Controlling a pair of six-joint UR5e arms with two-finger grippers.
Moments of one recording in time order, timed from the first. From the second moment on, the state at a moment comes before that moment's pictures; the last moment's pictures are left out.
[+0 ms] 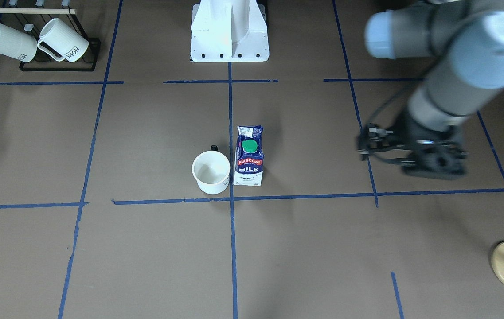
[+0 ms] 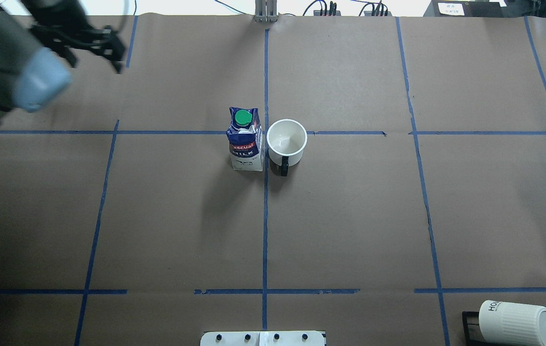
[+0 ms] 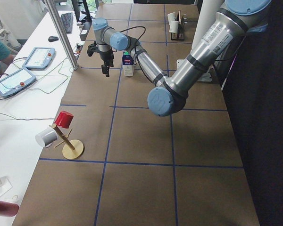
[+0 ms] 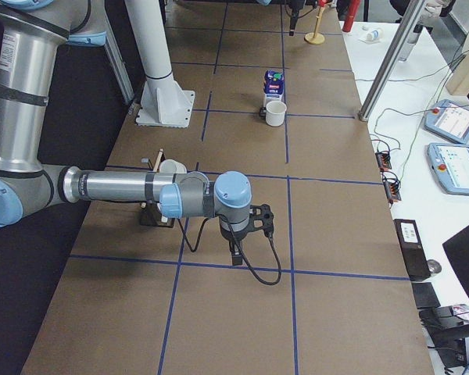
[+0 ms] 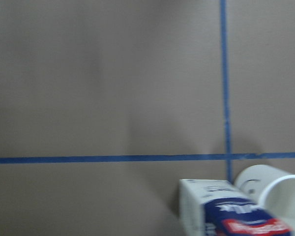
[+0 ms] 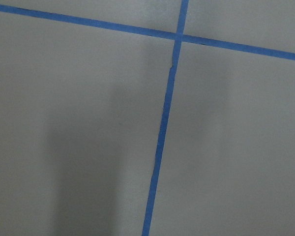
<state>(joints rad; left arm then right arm) -1.13 -2.16 -1.70 -1.27 -2.27 -0.41 1.52 -1.83 1.84 -1.49 2.33 -0.06</state>
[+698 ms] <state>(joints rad) -1.48 -1.67 -1.70 -1.32 -2.35 0.21 1.52 -1.83 1.84 -1.50 2.33 -0.06</state>
